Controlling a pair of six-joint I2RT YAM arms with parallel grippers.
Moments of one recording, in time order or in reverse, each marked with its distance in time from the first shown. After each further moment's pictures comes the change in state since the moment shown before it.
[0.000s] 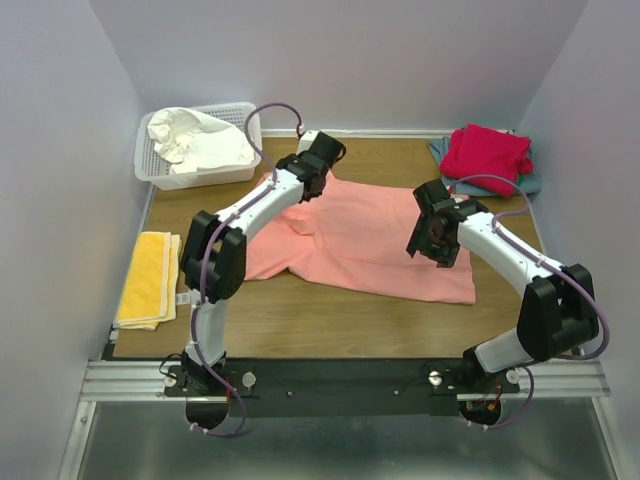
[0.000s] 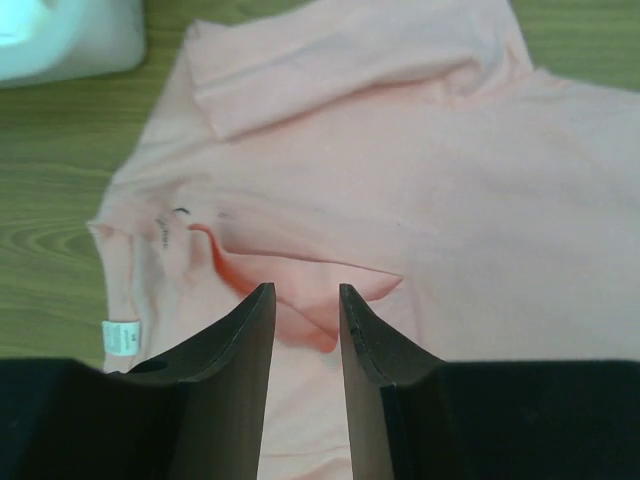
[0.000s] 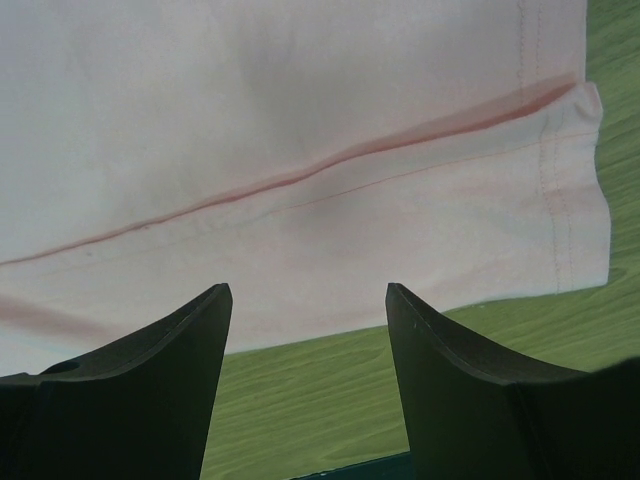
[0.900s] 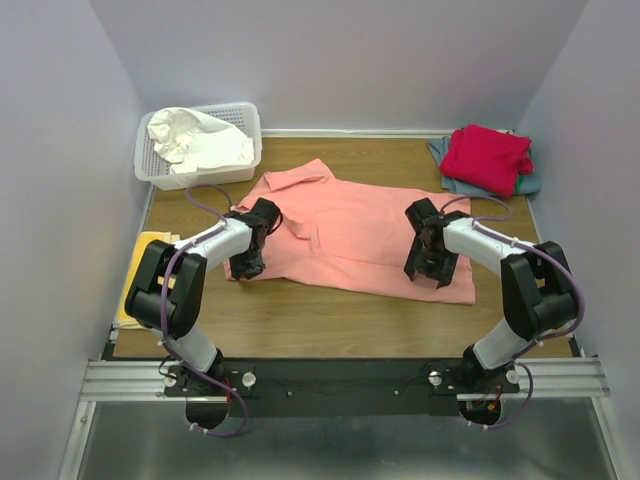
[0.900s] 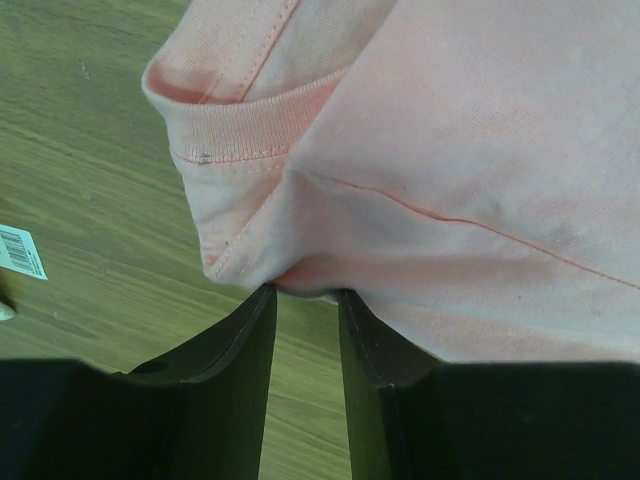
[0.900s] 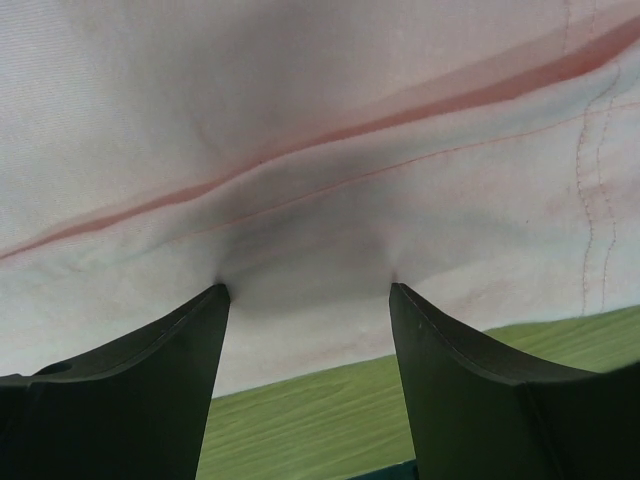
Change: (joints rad) left arm 0.188 -0.427 -0.805 -0.091 0.163 -0.200; right arm 0.000 0.142 -0.129 0.069 -0.013 0.000
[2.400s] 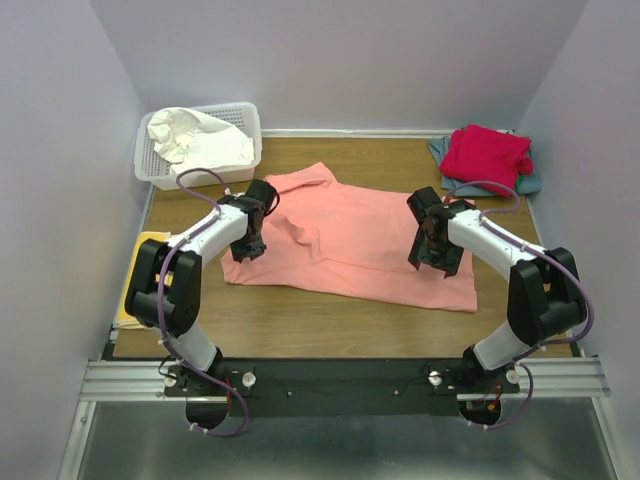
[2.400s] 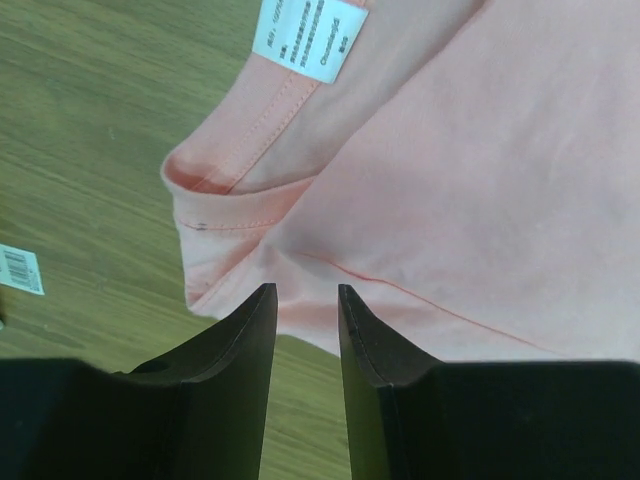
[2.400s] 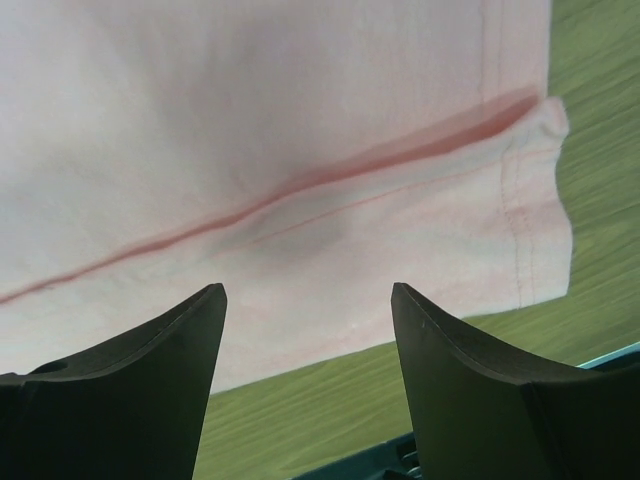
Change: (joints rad) left arm 0.048 -0.021 0.162 -0.057 0.021 -0.040; right arm 0.000 -0.033 0.093 -0.123 0.071 0.003
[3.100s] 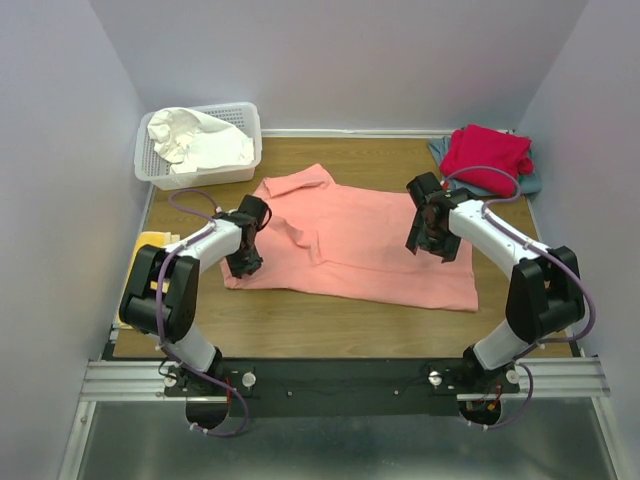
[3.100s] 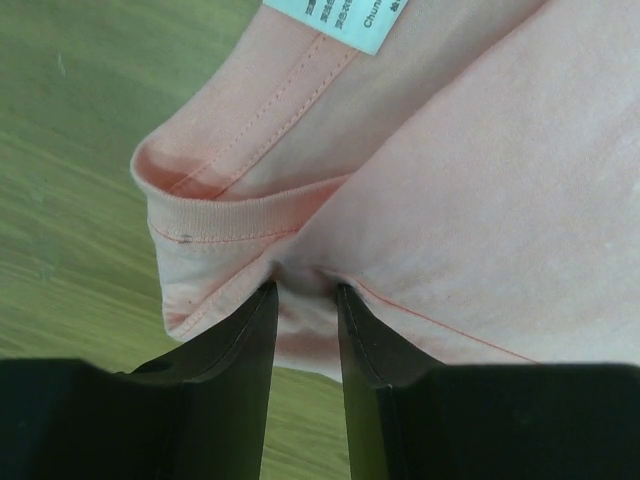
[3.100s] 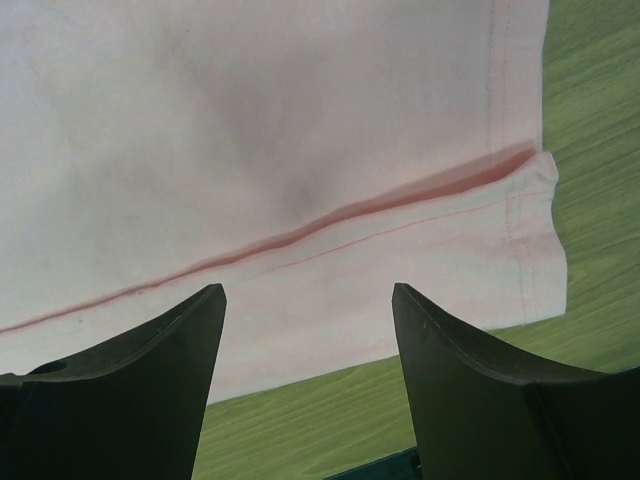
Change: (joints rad) left arm 0.029 0.010 -0.177 0.126 0.070 -0.052; right arm 0.000 0.011 0.134 -0.018 0.027 -0.029
